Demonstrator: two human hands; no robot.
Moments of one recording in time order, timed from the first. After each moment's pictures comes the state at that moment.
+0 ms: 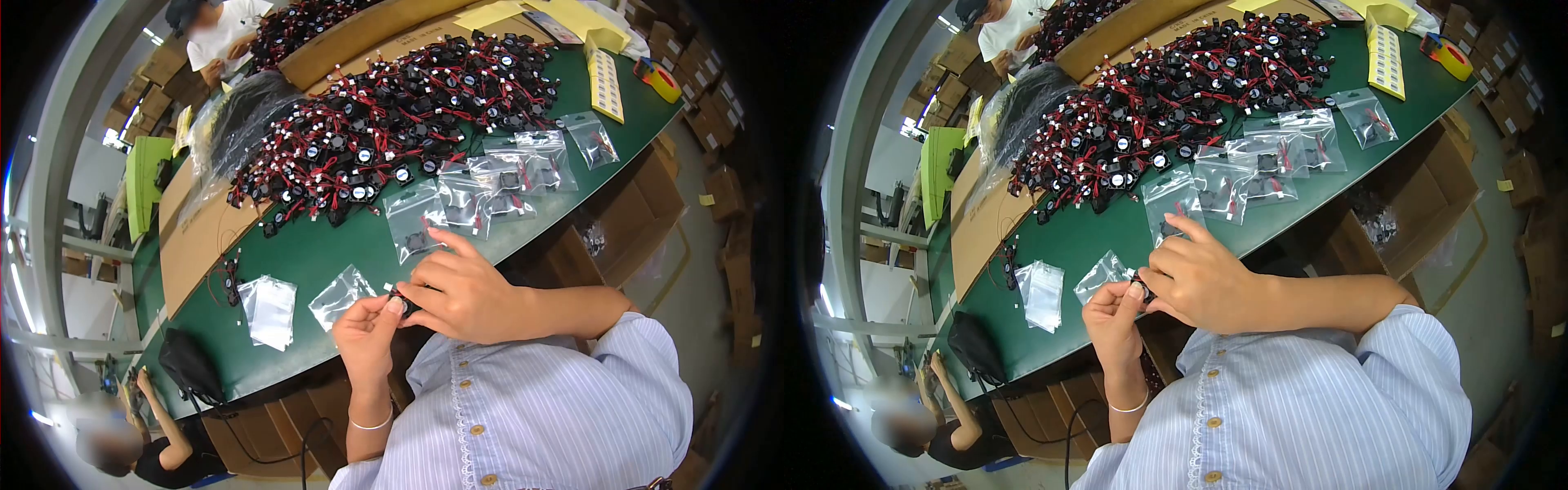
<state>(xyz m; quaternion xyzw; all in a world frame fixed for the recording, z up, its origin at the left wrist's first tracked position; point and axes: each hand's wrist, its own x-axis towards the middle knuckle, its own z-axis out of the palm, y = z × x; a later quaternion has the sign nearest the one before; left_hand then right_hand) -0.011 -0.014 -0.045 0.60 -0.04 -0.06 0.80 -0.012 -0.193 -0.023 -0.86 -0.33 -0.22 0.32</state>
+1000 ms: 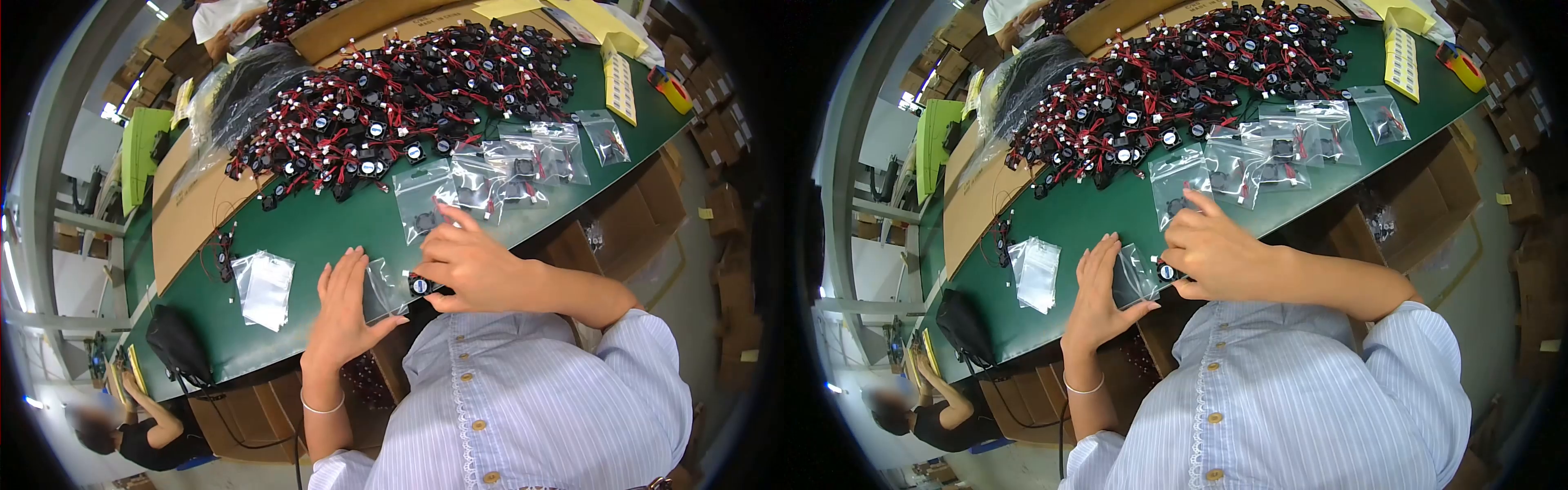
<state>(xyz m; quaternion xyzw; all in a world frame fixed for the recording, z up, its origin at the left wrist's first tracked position) 0.017 0.038 -0.043 0.92 -0.35 -0.01 0.19 0.005 -0.200 -0.045 -0.87 -0.36 -0.16 0.30</state>
